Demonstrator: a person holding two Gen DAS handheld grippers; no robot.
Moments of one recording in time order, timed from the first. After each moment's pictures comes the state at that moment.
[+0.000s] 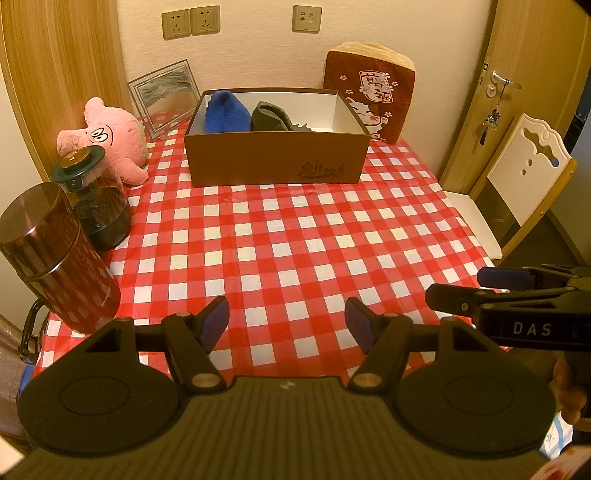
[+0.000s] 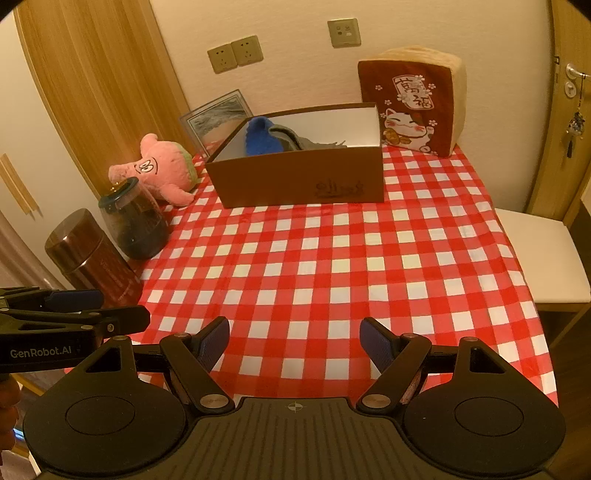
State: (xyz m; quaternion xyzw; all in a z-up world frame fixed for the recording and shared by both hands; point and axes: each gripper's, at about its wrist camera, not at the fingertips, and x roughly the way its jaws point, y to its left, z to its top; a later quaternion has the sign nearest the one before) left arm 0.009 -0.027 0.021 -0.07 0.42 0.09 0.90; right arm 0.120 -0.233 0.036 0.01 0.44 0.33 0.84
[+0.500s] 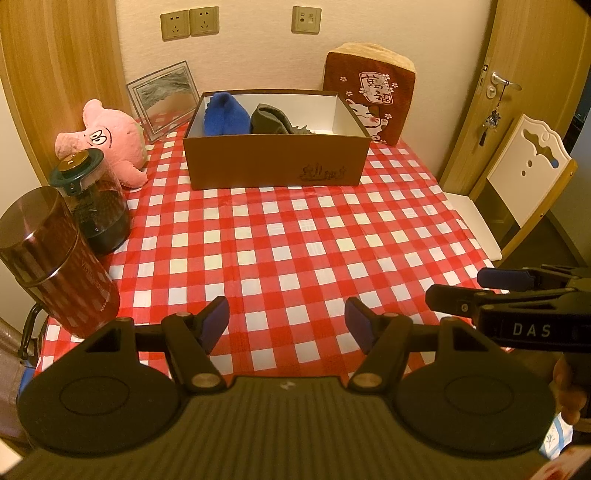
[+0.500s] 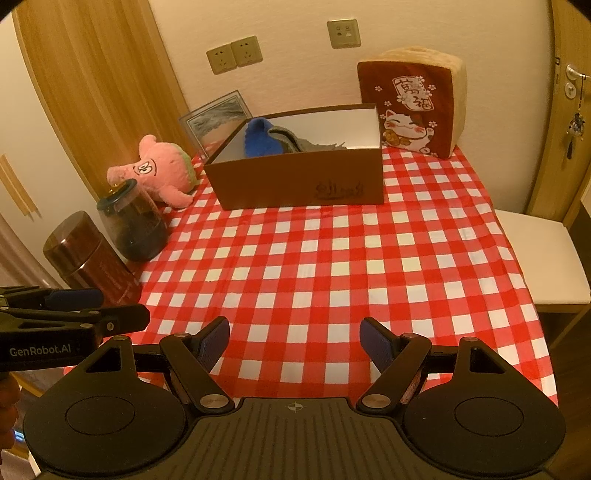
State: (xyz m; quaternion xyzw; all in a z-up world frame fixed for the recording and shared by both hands) left arm 0.012 -0.023 0.023 -0.07 0.42 0.09 0.90; right arm 0.120 -0.230 0.037 0.01 0.44 0.33 0.84
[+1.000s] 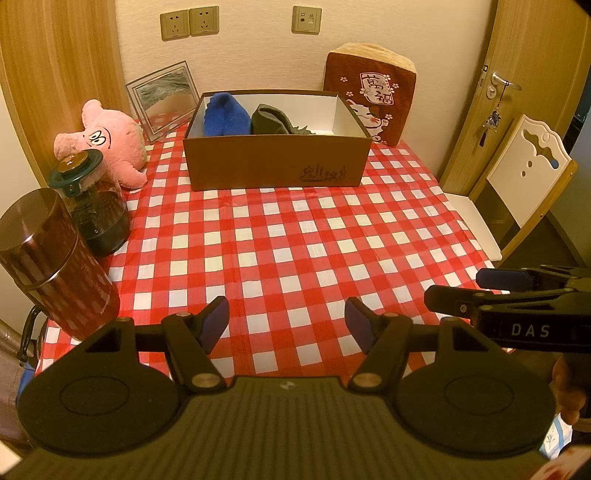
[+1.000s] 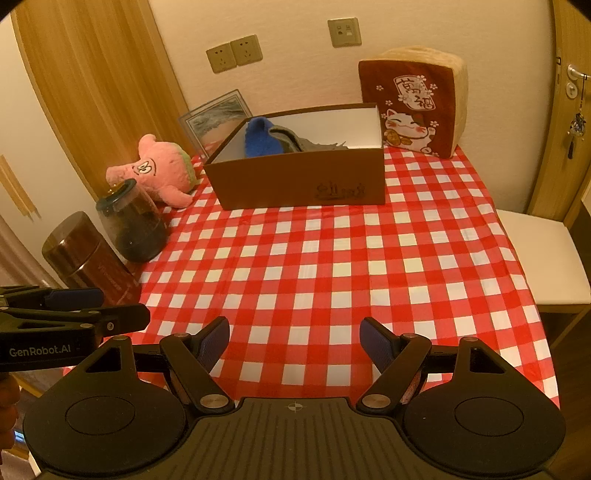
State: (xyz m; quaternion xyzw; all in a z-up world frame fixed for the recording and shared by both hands) left arm 0.014 -0.021 0.023 -0.07 0.42 0.09 0.90; right arm 0.121 -0.229 0.036 0.01 0.44 0.33 0.84
